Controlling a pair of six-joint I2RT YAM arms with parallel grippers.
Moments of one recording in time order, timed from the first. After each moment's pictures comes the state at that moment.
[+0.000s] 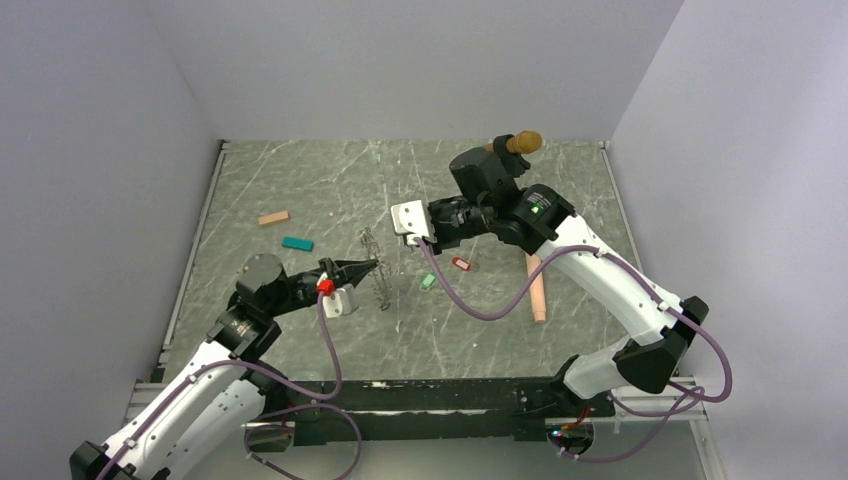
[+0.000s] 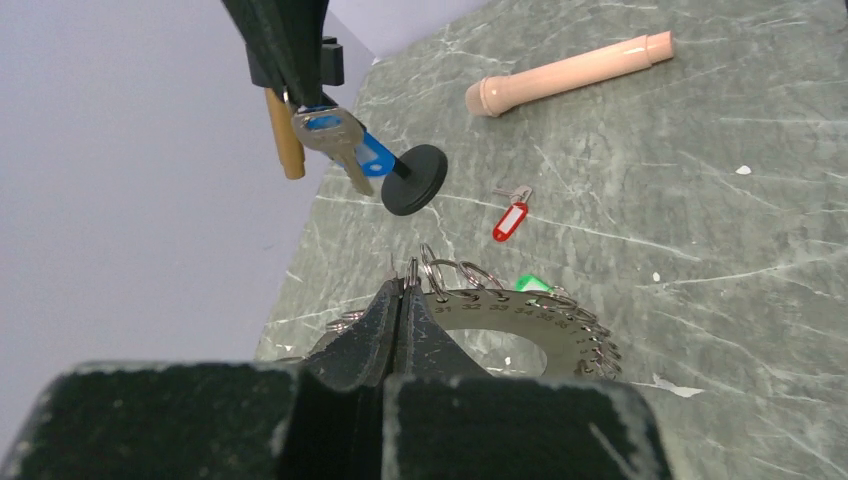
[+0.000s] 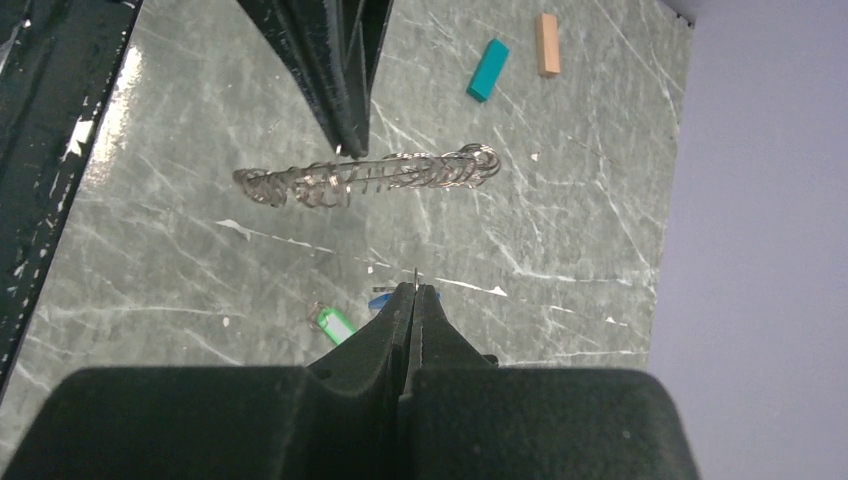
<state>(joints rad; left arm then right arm) -0.54 0.62 0.51 0.07 0.66 0.71 0.82 1.43 1.60 -0.84 -0.55 -0.96</state>
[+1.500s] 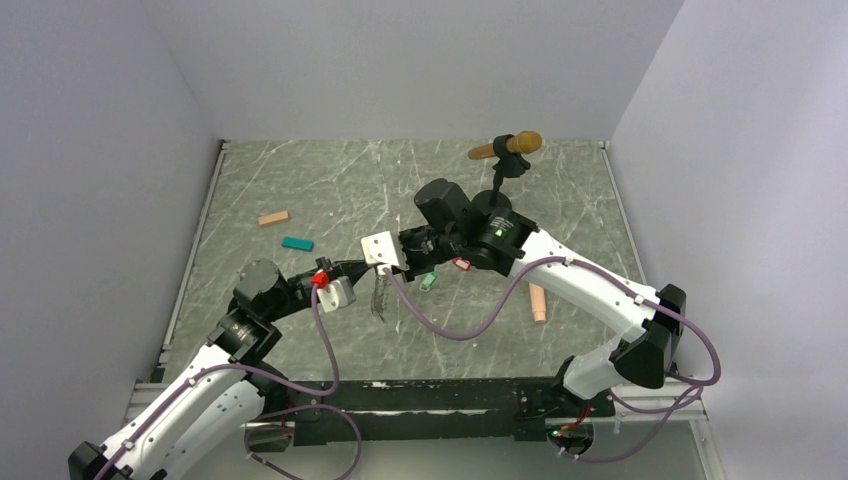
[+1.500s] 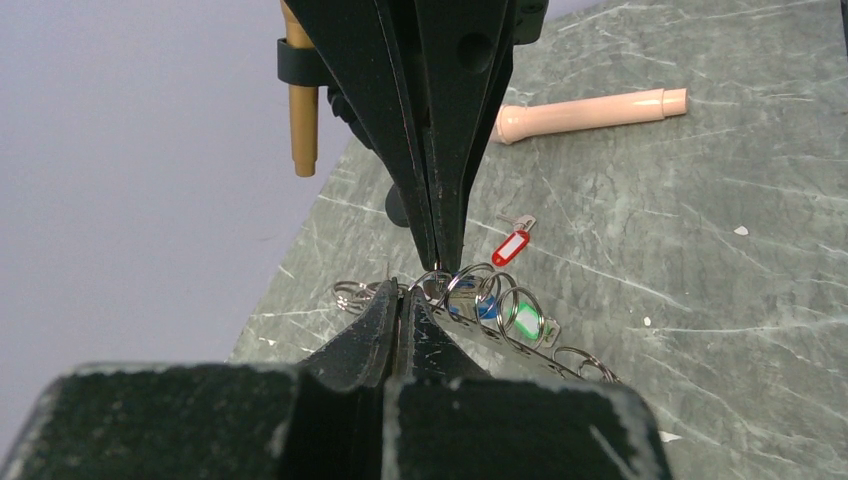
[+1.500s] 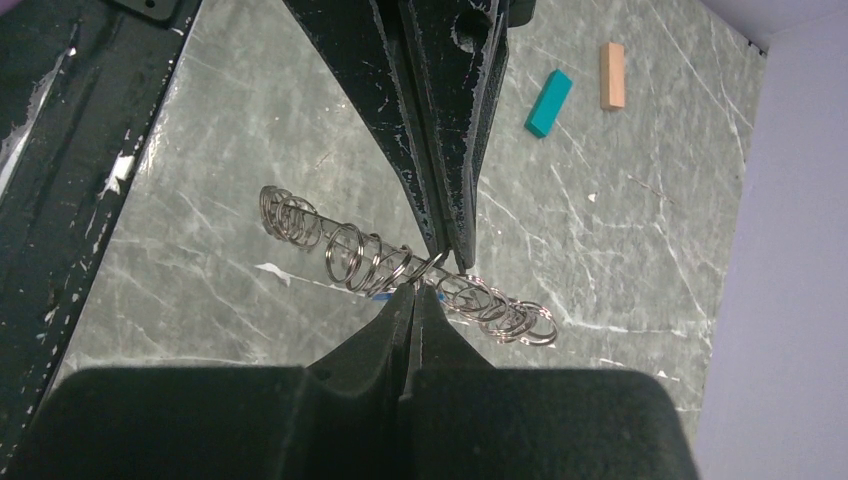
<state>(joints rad) -0.56 0.60 0.49 0.15 0.58 0.55 0.97 1.46 1.47 -0.69 -0.47 -0.88</state>
